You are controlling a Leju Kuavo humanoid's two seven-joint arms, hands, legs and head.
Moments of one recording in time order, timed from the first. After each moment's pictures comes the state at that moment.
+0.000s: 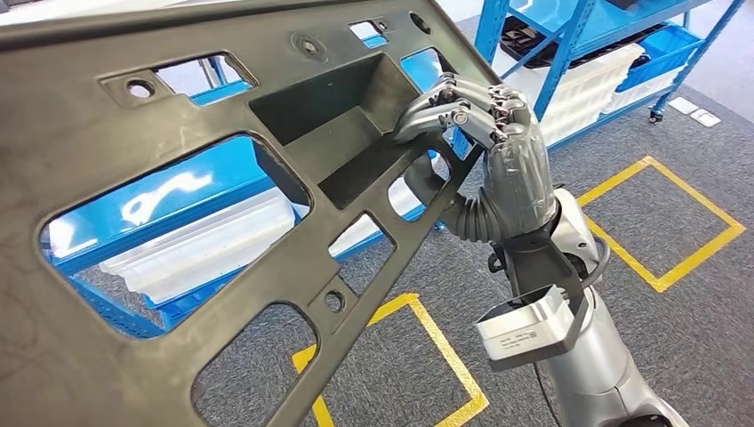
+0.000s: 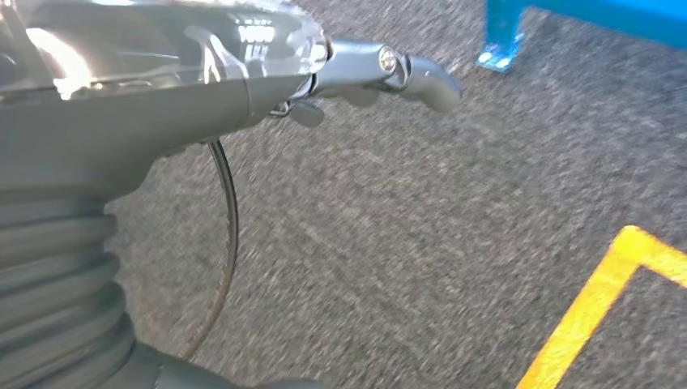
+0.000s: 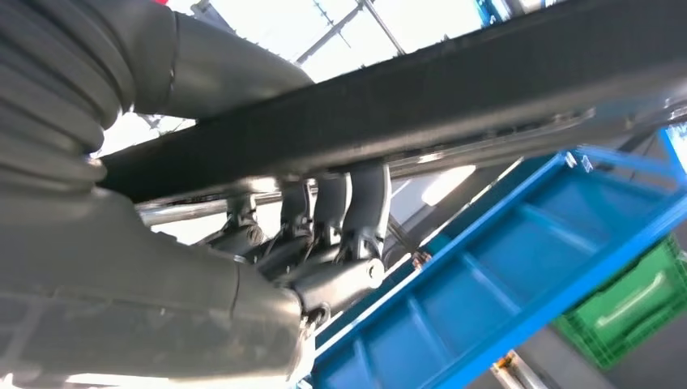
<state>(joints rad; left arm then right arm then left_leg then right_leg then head) -0.15 -0.09 0.69 -0.20 -1.21 -0.12 -0.28 -0.61 -0.02 0.51 -1.60 0.34 -0.10 -0.39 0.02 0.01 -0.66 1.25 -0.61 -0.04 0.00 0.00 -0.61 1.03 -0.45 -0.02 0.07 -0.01</state>
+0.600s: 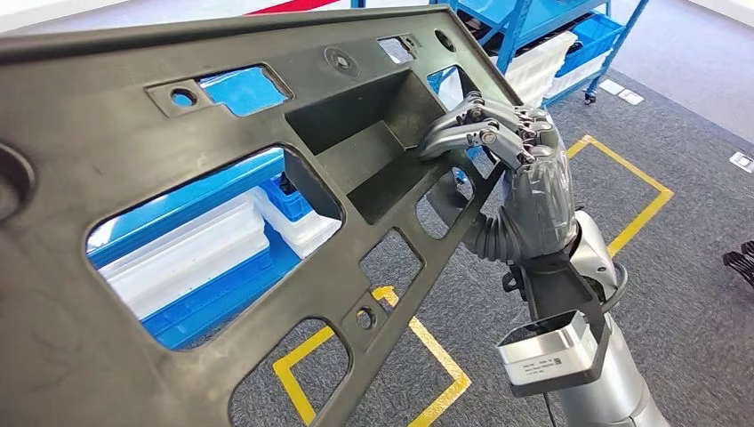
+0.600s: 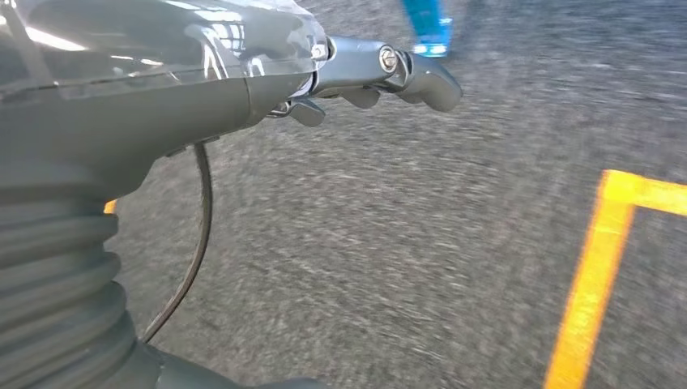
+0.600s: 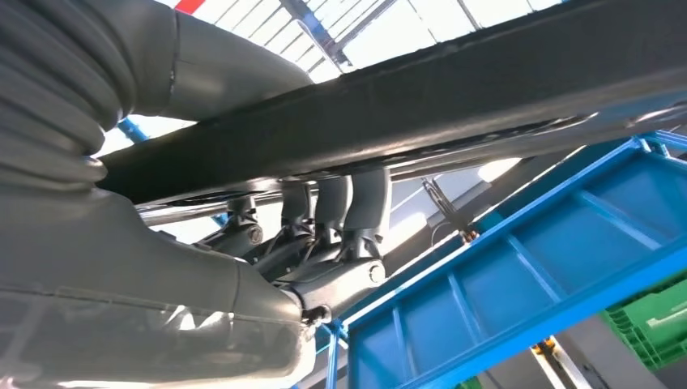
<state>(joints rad) -0.11 -0.08 0.65 -0.19 -1.24 -0.11 -0.26 -0.58 0.01 0.52 -1.59 0.34 -0.11 -0.41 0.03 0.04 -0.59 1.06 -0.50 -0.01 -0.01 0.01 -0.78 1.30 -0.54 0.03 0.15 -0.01</state>
